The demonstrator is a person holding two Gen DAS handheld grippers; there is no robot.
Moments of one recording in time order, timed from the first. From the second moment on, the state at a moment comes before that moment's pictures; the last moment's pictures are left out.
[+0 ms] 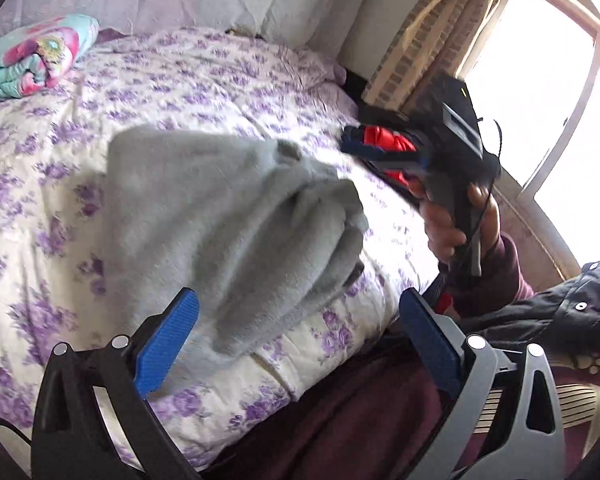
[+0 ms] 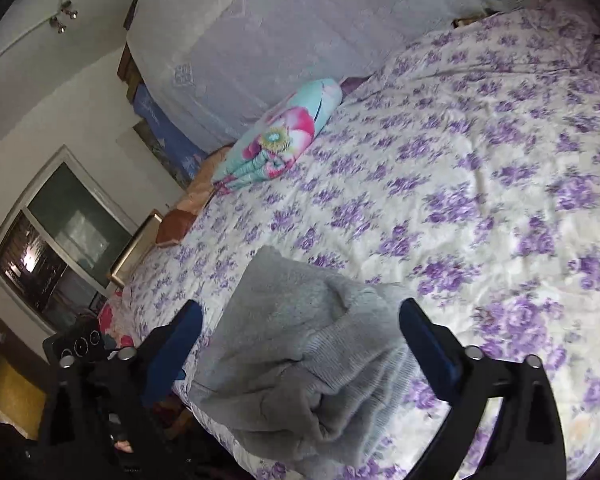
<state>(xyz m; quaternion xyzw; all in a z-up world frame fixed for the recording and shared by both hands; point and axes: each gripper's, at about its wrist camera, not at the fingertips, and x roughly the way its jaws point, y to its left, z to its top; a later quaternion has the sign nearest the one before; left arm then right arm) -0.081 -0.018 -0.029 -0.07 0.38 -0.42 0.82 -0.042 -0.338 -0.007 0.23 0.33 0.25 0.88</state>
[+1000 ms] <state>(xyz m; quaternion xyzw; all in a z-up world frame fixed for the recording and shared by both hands) 0.045 -0.048 -0.014 -0.14 0.43 -0.37 0.81 -0.012 -0.315 -0.032 0.27 0.37 0.38 0.80</state>
